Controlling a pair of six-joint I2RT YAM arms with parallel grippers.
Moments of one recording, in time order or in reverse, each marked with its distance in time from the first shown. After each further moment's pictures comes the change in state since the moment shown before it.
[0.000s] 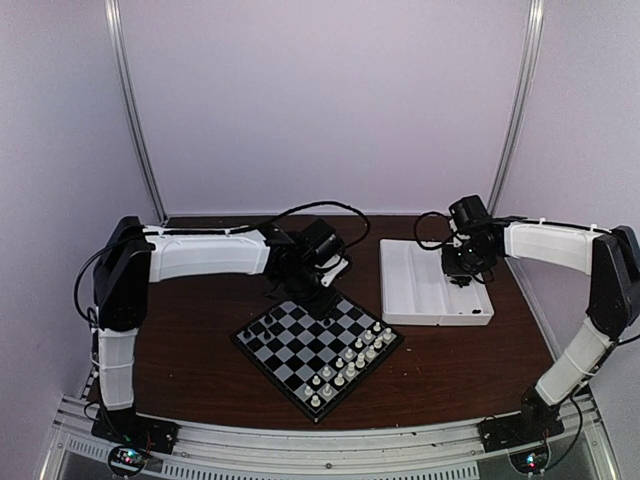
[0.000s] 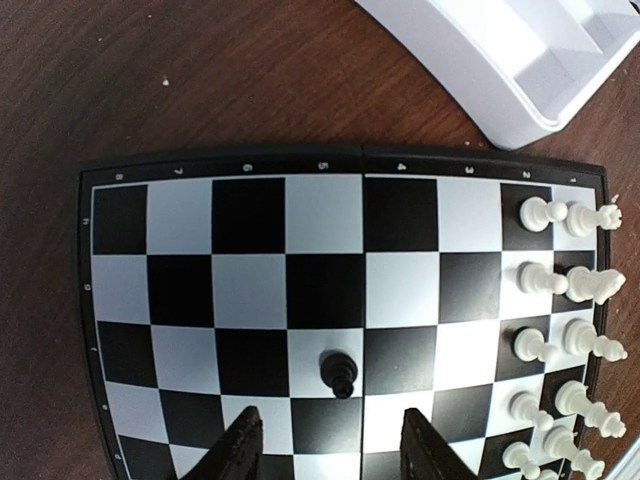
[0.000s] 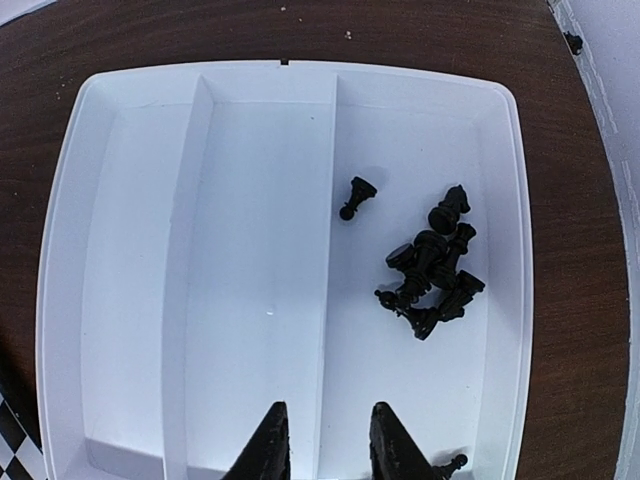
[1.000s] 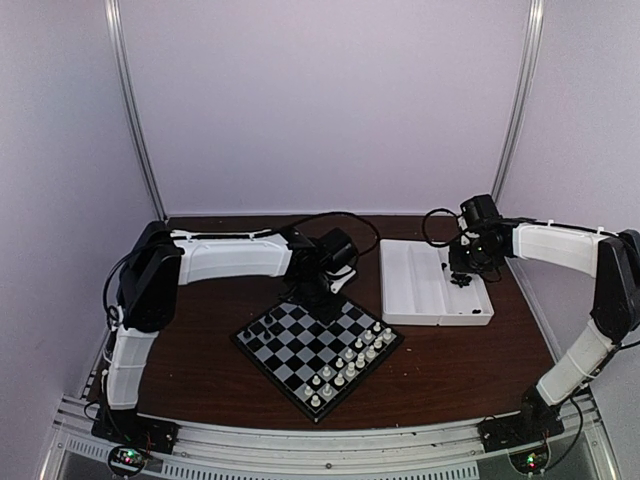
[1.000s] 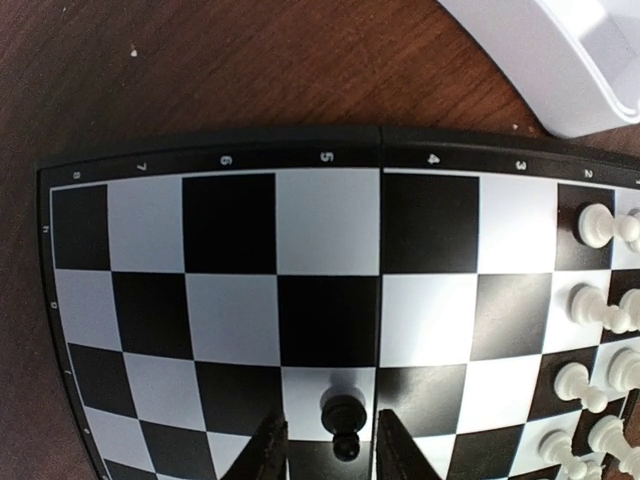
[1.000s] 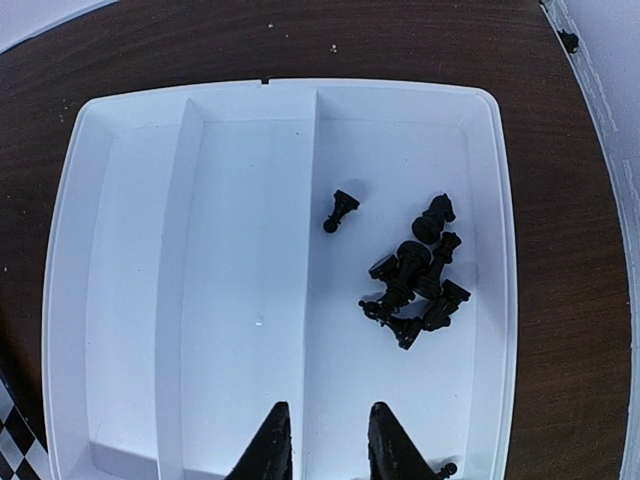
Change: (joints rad) left arm -0.017 0.154 0.169 -0.129 -0.044 0.003; right arm -0.063 -0.034 -0.035 0.041 -0.060 -0.016
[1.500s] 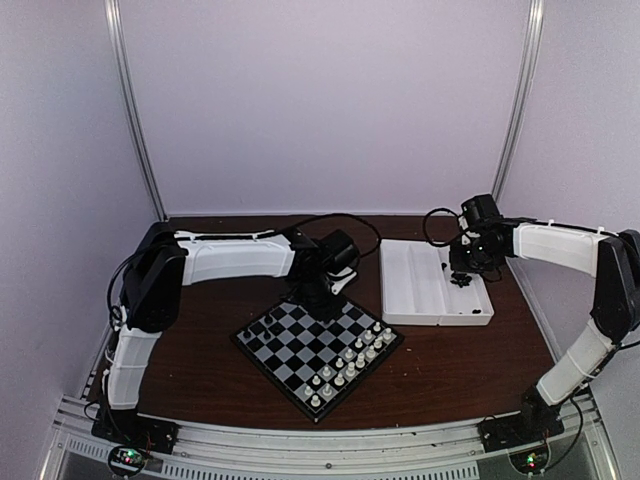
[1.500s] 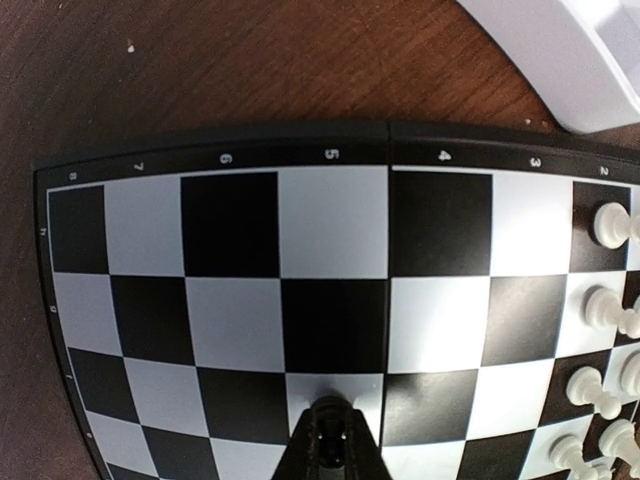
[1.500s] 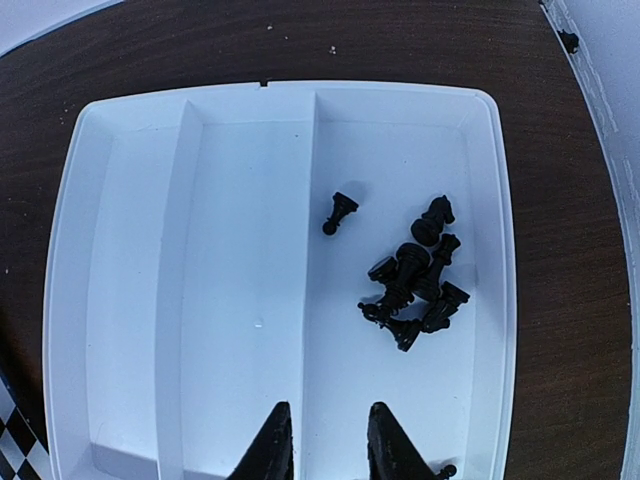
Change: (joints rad) left arm -0.001 0.026 0.024 -0.020 -0.012 0.003; right arm -0.007 0.000 0.000 0.004 -0.007 0.000
